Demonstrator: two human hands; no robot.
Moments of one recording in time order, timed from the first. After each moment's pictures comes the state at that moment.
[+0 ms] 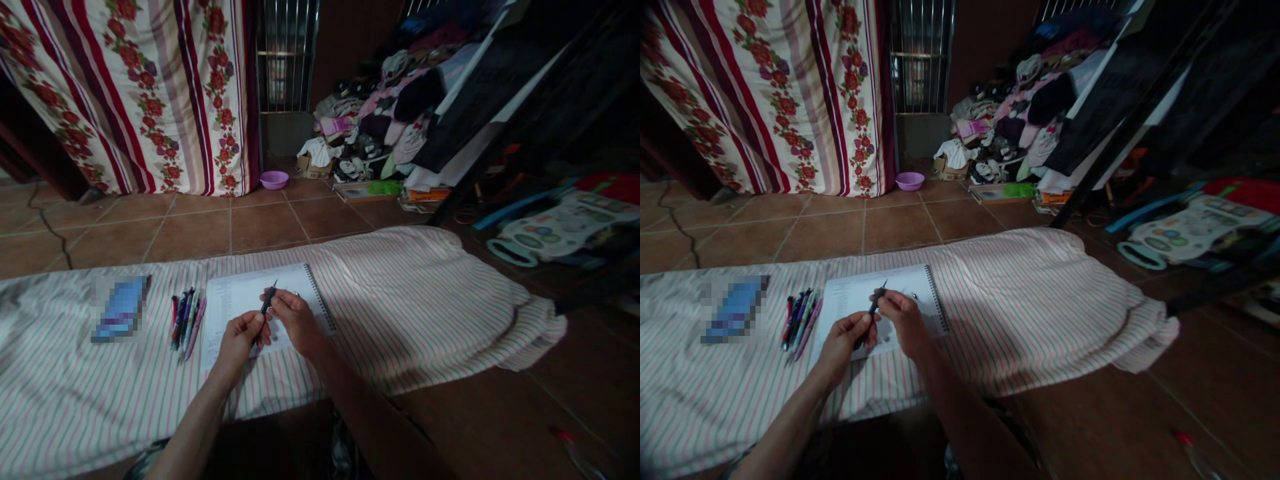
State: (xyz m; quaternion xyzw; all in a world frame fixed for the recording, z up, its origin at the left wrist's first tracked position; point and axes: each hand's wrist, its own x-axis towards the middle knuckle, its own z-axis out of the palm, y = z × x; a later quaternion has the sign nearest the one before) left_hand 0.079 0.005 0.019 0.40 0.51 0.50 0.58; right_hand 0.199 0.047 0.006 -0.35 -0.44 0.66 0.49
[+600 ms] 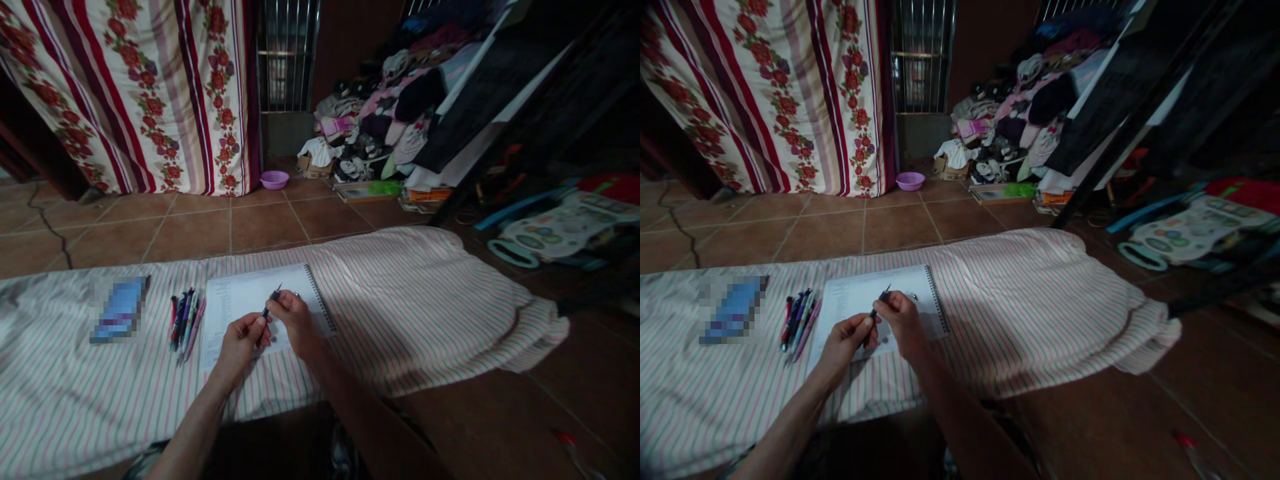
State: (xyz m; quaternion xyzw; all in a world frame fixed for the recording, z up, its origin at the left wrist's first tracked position) left_hand 0.079 0.004 0.015 0.42 0.52 0.49 0.56; right_hand 0.193 0.045 0.009 -0.38 -0.41 0.65 0.52
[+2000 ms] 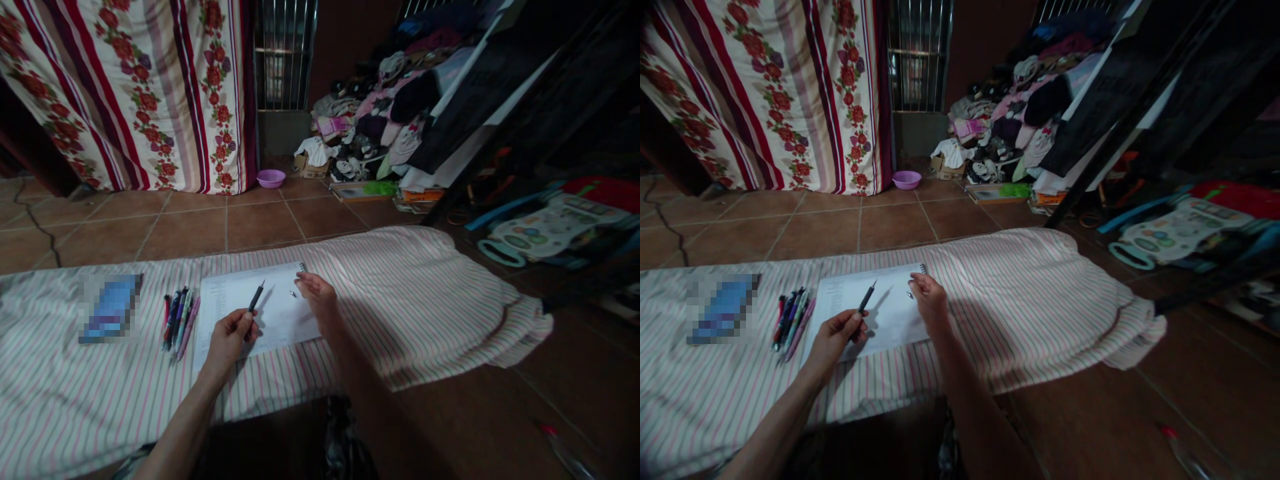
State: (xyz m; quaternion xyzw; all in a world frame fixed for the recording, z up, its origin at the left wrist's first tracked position) left_hand 0.071 0.009 0.006 0.36 0.56 0.51 0.54; right_hand 0.249 0.086 -0.009 -0.53 -0.47 0.45 0.54
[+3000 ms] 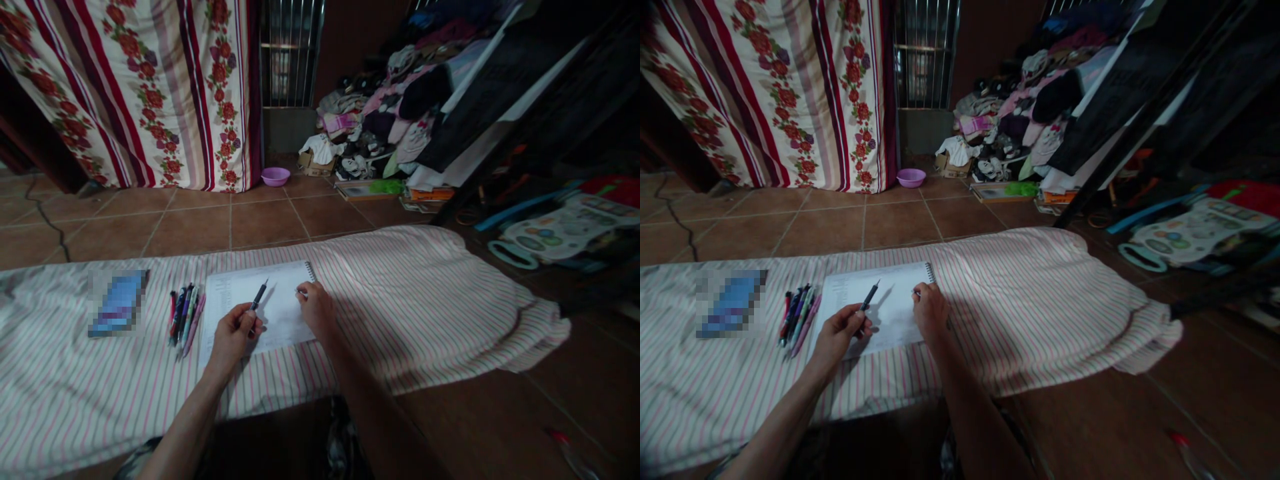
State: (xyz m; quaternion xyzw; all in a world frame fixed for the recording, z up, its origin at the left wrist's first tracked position) left_hand 0.069 0.010 0.006 0.35 0.57 0.53 0.52; right_hand 0.240 0.077 -0.021 -0.68 -0.68 0.14 0.24
